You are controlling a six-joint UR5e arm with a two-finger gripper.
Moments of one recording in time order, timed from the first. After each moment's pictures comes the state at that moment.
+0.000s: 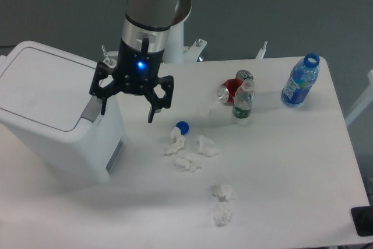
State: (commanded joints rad) arm 2.32 -1.68 -1.57 -1.15 1.17 0.27
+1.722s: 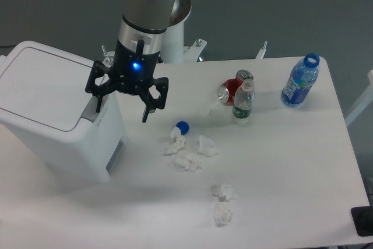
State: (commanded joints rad) arm 2.33 -1.67 -1.60 -1.15 1.16 0.30
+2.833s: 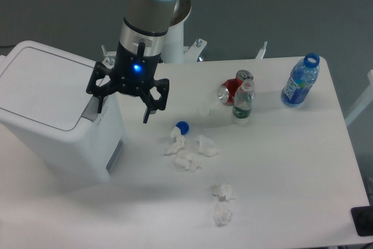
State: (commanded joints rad) arm 2.33 -1.67 -1.61 -1.15 1.16 0.32
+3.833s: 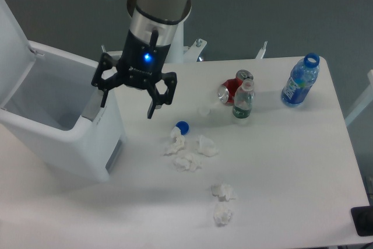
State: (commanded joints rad) arm 2.42 -1.63 -1.59 -1.15 1.04 0.32
